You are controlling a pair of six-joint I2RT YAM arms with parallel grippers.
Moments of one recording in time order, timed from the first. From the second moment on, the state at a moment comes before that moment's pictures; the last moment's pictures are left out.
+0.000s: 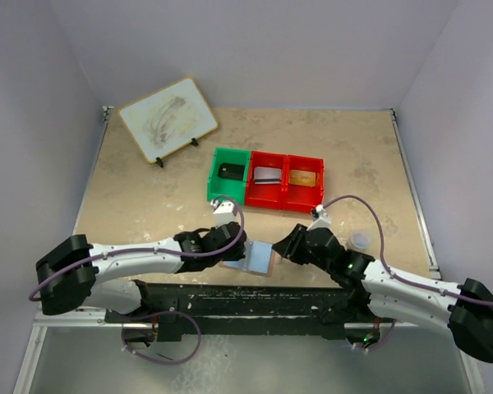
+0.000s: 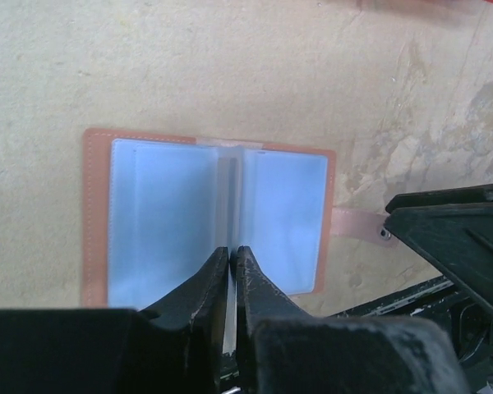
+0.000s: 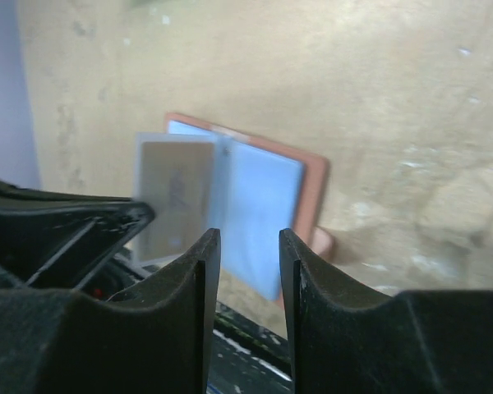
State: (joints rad) left arm -1.13 1.28 0.65 -0.22 -0.40 -1.02; right arm 0.91 0.86 0.26 0.04 0.19 1.10
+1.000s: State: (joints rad) left arm -1.25 1.43 0.81 -0.24 -0.48 -0.99; right arm 0.91 0.83 0.24 0.07 0.11 1.06
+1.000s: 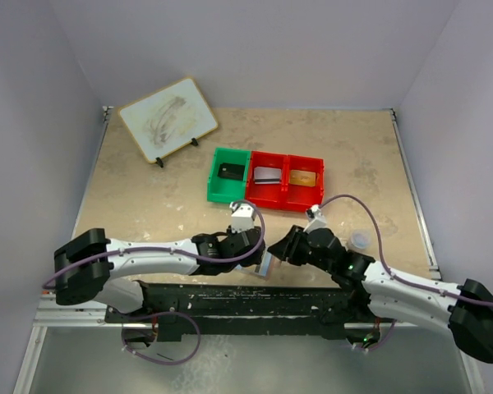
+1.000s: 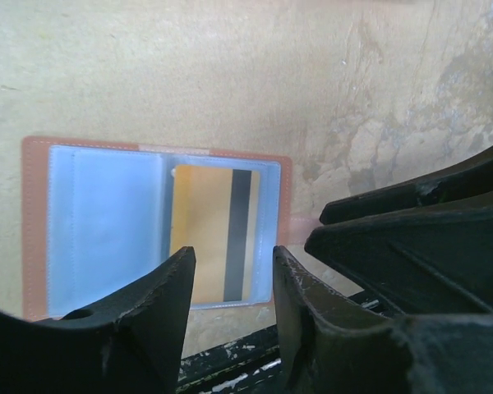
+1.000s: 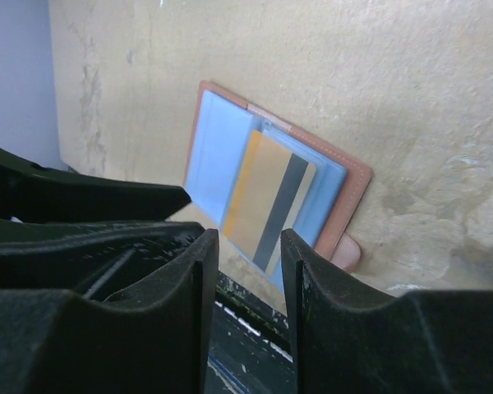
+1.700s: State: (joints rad) left arm -1.13 1.41 0.68 -0.30 -0.50 -0.98; right arm 0.91 1.27 0.42 0.07 0.07 0.98
